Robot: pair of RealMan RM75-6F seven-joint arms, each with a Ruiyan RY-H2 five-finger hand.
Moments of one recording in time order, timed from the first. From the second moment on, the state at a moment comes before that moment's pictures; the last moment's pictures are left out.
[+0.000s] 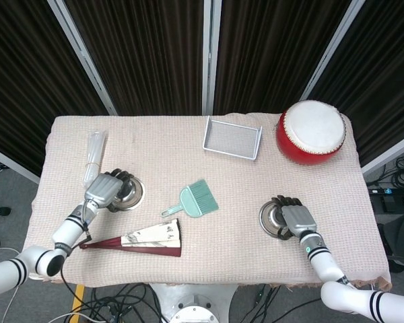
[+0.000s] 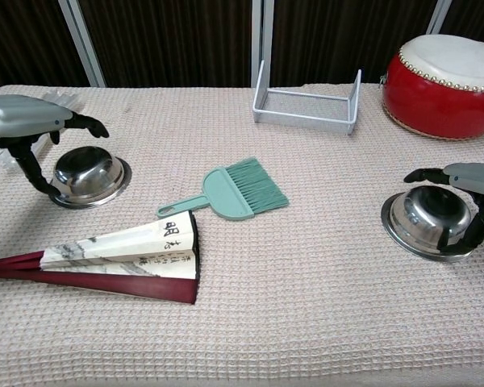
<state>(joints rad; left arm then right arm) -0.71 -1.44 -0.11 -1.29 1.19 0.73 0.27 0.60 -1.39 0.06 -1.61 -0.78 0.85 -0.47</state>
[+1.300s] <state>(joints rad) -0.67 -1.50 -0.15 -1.23 1.30 1.02 0.00 0.57 -1.35 0.08 -1.64 -0.93 0.97 -0.23</state>
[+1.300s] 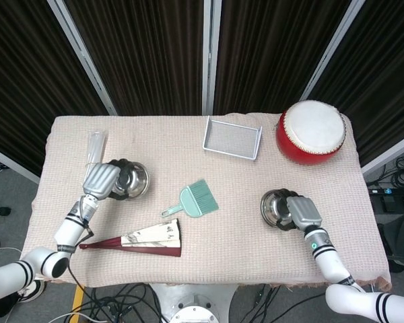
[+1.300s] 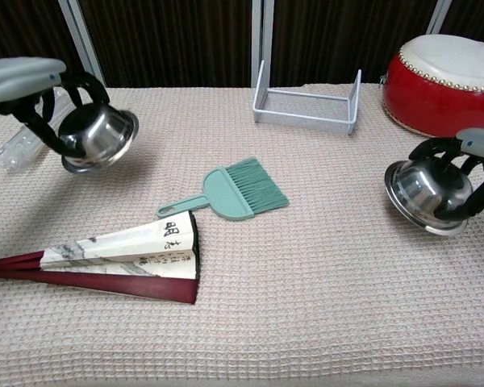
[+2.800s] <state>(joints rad) -0.63 -1.53 -0.37 -1.76 1.22 1.15 -0.57 0.79 -1.78 0.37 -1.38 -1.44 1.04 1.11</state>
